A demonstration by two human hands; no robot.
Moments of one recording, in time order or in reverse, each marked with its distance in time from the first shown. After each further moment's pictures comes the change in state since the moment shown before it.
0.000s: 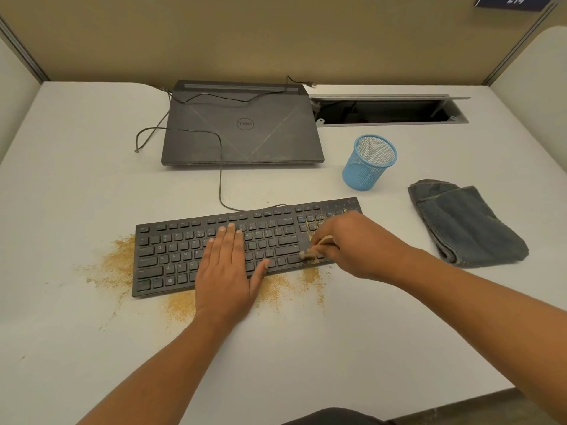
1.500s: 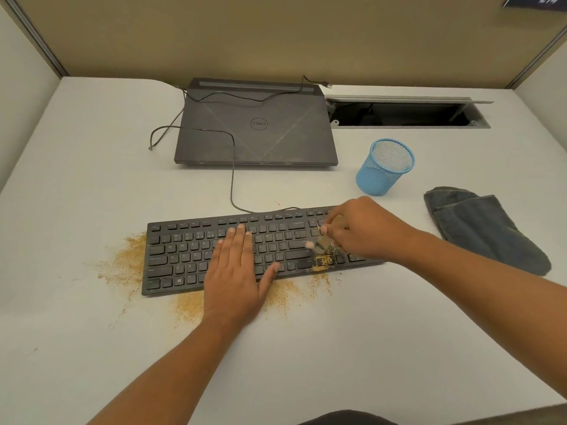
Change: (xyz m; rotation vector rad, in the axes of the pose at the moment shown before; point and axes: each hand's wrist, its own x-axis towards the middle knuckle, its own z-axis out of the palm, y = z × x) left_hand 0.002 -0.001 0.002 0.021 -0.003 -0.011; right_hand 0.030 -0.001 -0.020 -0.085 -0.023 -0.026
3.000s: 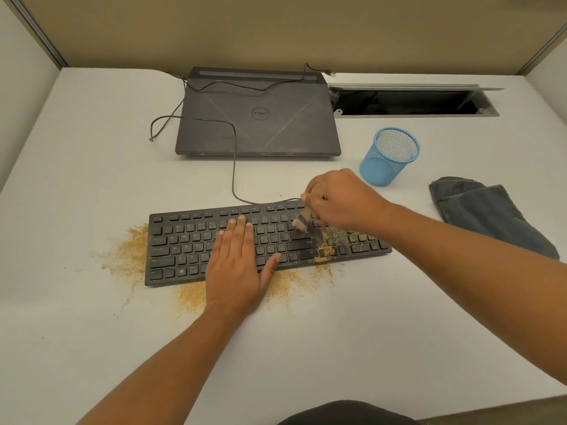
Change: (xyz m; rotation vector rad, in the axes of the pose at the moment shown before) left_hand 0.000 0.001 -0.002 0.008 -0.006 -0.010; right_hand 0.033 -0.017 -0.001 0.103 0.097 -0.031
